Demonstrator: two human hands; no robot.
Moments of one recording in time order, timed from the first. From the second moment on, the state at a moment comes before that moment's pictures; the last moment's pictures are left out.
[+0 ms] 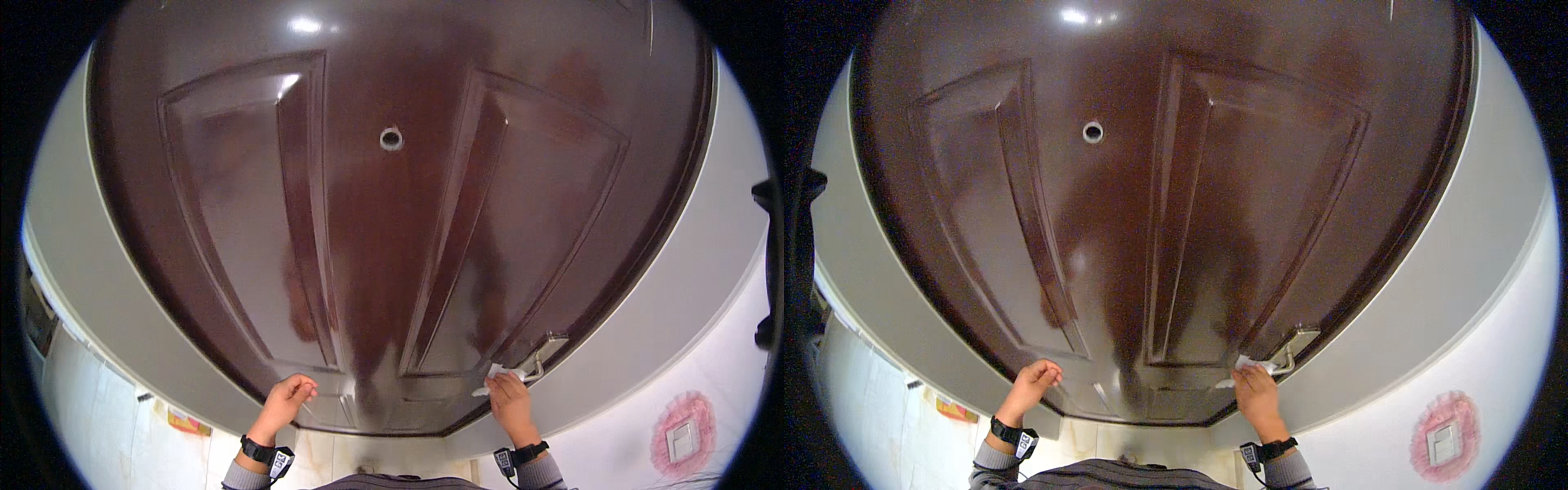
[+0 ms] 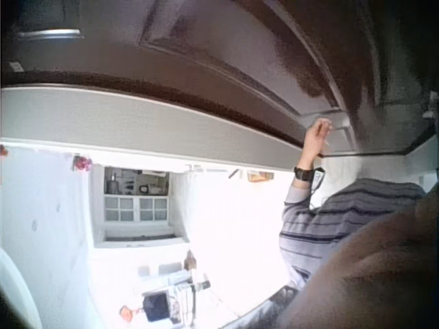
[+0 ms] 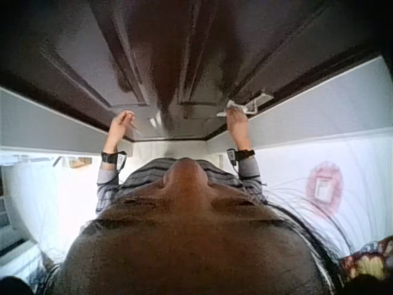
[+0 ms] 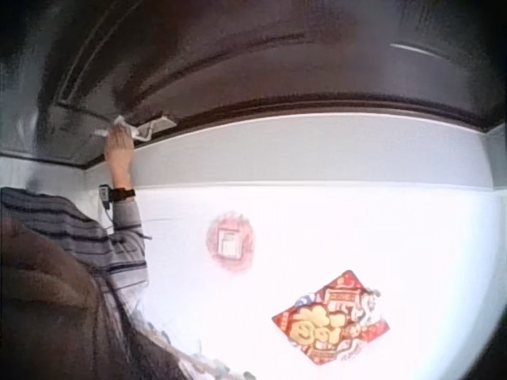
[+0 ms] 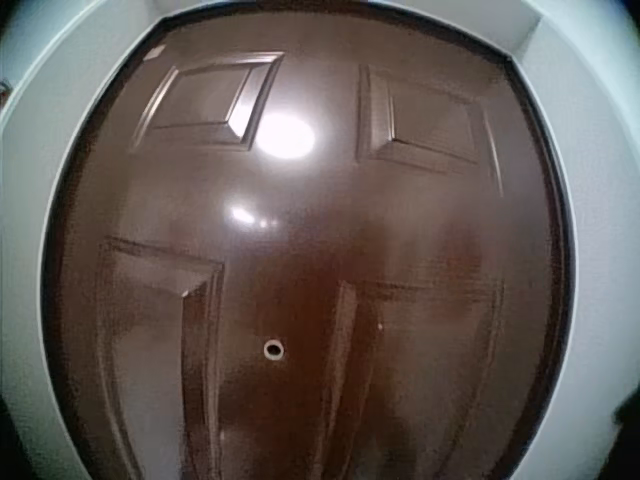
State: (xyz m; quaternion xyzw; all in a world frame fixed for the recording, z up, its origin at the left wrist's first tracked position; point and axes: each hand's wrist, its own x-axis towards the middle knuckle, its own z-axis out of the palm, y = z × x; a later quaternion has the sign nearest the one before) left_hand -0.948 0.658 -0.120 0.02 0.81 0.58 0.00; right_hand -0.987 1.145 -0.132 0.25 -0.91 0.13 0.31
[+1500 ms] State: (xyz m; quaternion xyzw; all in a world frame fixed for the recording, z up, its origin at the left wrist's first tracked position) left_hand -0.984 0.633 -0.109 0.16 0.79 0.56 0.21; right_hand -1.088 0.921 0.021 0.48 -0.84 0.10 0.24
